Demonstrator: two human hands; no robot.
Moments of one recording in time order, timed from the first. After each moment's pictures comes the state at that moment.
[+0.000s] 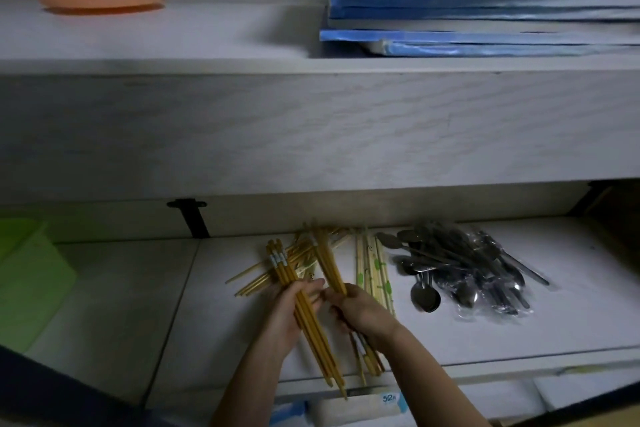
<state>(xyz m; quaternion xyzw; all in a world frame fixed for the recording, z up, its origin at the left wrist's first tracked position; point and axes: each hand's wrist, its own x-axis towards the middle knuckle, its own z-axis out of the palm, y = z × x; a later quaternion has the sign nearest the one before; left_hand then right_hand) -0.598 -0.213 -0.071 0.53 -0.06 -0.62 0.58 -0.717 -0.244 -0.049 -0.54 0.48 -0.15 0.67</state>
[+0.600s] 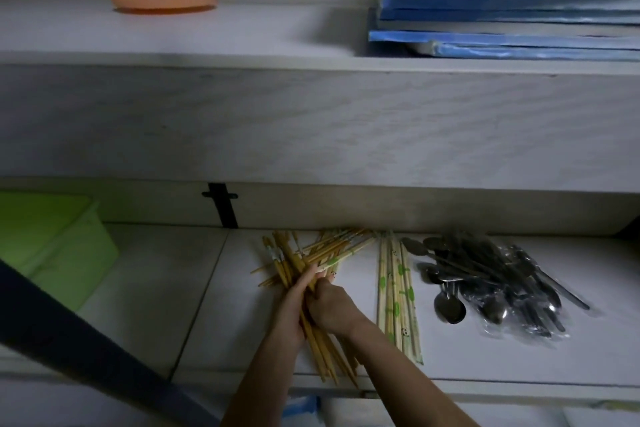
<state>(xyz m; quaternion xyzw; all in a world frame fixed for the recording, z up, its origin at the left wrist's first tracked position) -0.583 -0.202 -0.071 0.48 0.01 -0.64 0.60 -0.654 -0.234 -0.047 -0.76 0.48 0.03 0.43</state>
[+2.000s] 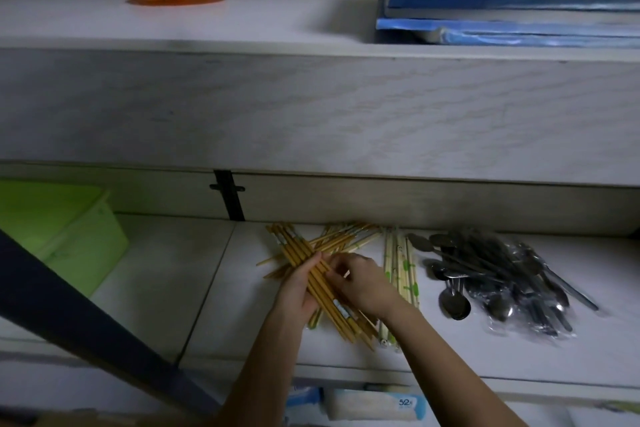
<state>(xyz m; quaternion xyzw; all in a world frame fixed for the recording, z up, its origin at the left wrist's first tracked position) -0.578 -0.220 -0.068 0.48 -0.01 -0.62 0.62 -0.689 -0.260 -0.039 -0.83 0.43 -0.08 0.34</state>
